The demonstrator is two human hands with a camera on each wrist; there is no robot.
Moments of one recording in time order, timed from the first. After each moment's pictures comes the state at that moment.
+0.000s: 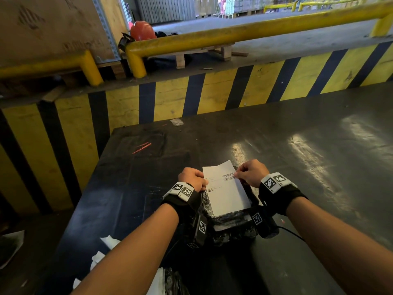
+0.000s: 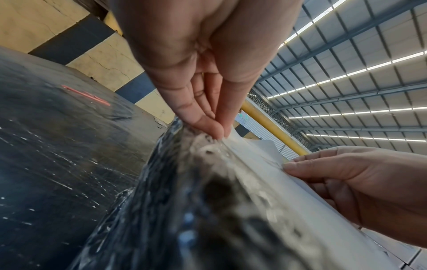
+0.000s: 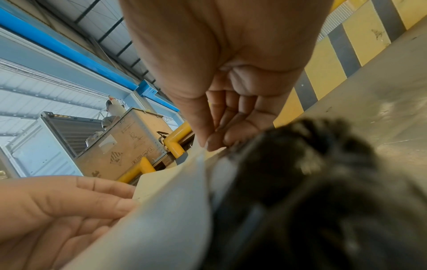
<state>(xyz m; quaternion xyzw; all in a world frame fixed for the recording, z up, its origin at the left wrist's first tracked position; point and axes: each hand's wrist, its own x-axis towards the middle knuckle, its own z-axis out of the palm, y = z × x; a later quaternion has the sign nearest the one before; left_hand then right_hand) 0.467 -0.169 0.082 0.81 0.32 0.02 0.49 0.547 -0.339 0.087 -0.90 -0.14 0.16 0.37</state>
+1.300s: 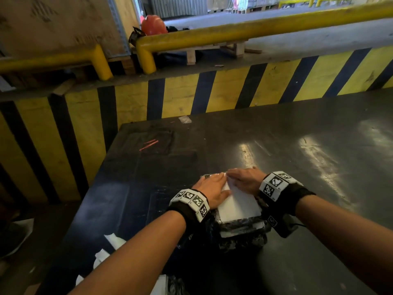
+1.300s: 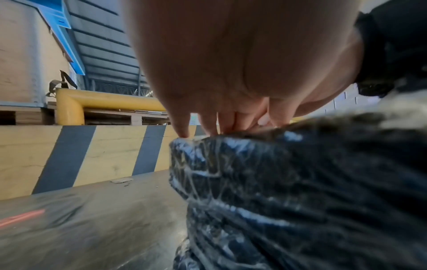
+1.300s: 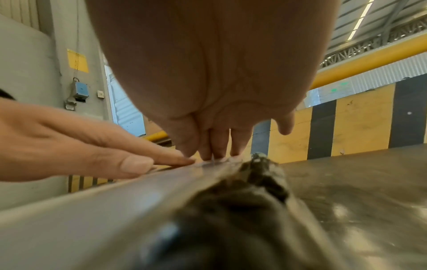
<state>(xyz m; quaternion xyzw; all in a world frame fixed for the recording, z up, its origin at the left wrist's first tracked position) 0.473 -0.174 0.077 0.99 -0.01 -0.13 0.09 0.560 -0.307 0.086 -0.90 -0.40 0.18 0.01</state>
